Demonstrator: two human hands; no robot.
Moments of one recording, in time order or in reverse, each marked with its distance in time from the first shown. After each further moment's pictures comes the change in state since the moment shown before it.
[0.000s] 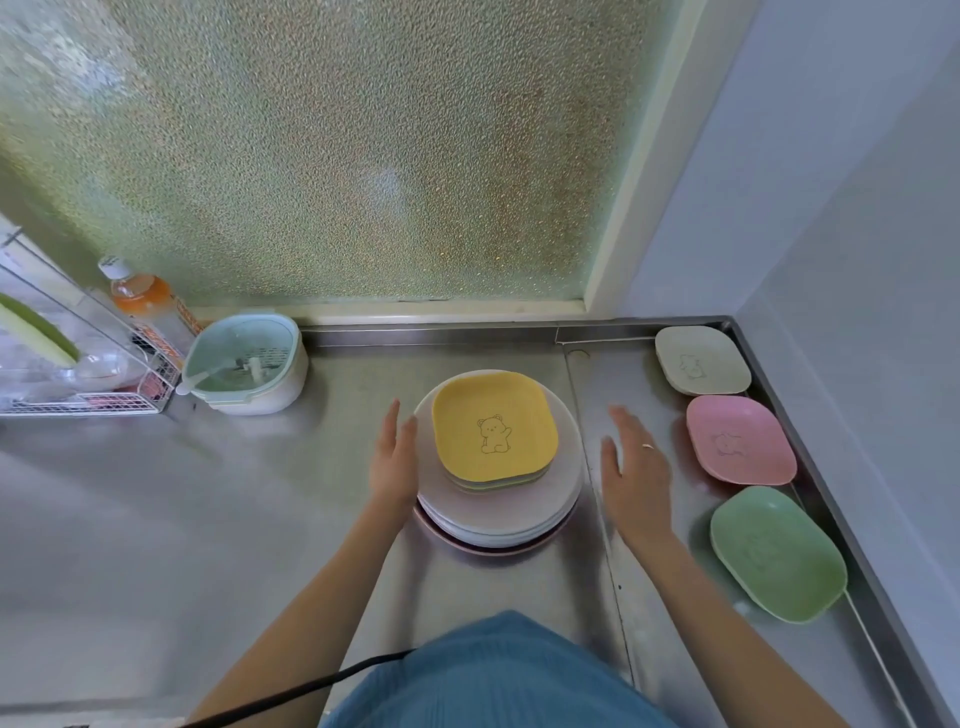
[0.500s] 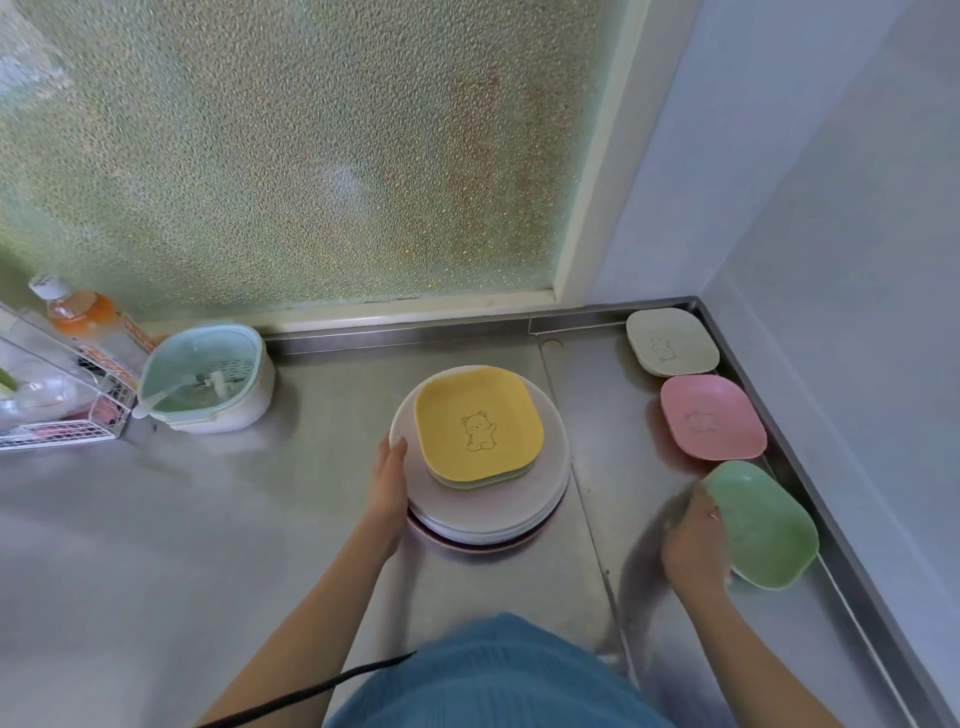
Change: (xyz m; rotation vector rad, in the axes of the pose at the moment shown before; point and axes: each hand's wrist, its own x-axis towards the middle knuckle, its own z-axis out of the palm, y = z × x) left_hand 0.002 -0.025 0.007 -0.050 -0.182 -0.208; right_hand -0.058 0.087 -0.017 -0.216 -0.030 0.647
